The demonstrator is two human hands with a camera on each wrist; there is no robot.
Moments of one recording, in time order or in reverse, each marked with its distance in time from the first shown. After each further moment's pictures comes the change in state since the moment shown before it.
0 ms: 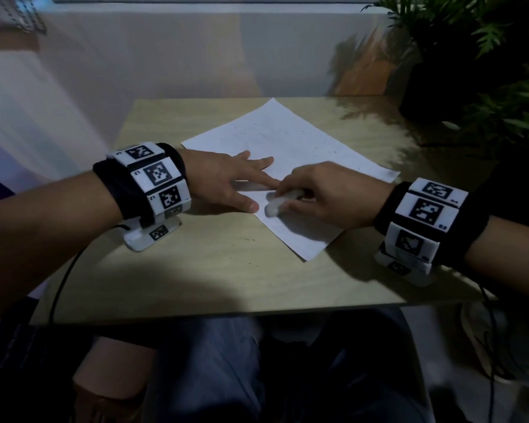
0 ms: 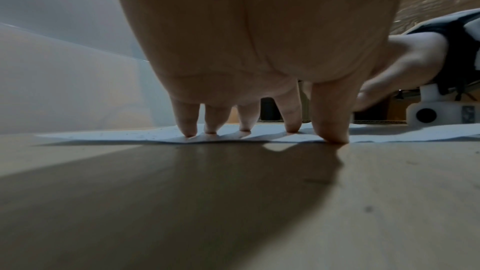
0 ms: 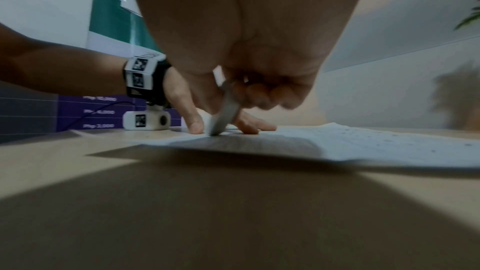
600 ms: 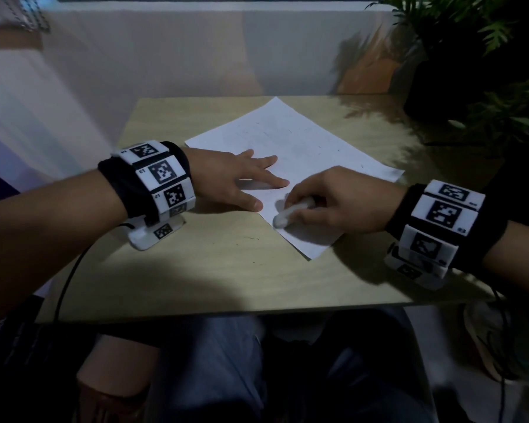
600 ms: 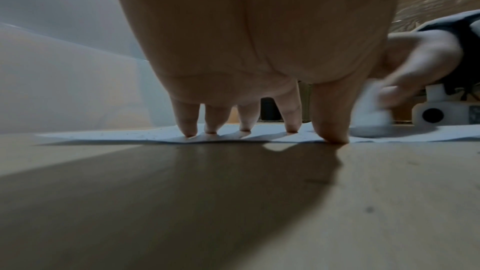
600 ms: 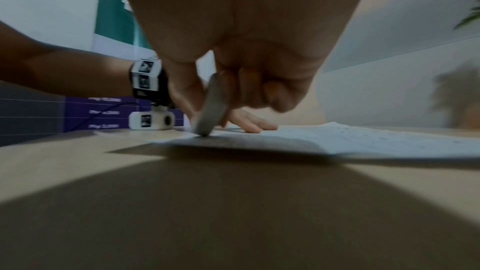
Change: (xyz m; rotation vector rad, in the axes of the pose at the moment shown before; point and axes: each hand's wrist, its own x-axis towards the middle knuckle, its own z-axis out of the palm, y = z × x) left_hand 0.001 -0.003 0.002 -0.011 0.001 0.004; right_hand -0.010 0.000 0.001 0.005 -0.045 0.028
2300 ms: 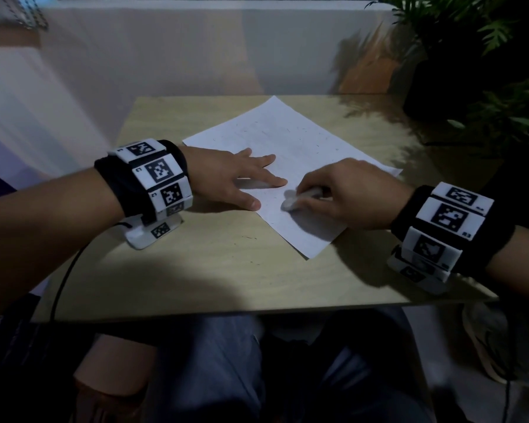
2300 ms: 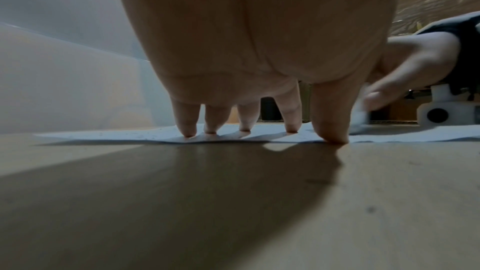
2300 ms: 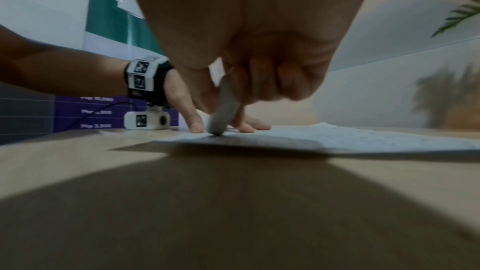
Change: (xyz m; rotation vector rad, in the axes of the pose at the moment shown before) left_hand -0.004 0.006 -0.004 0.023 -0.008 -0.026; right_hand -0.007 0.006 -0.003 -0.188 0.097 0.085
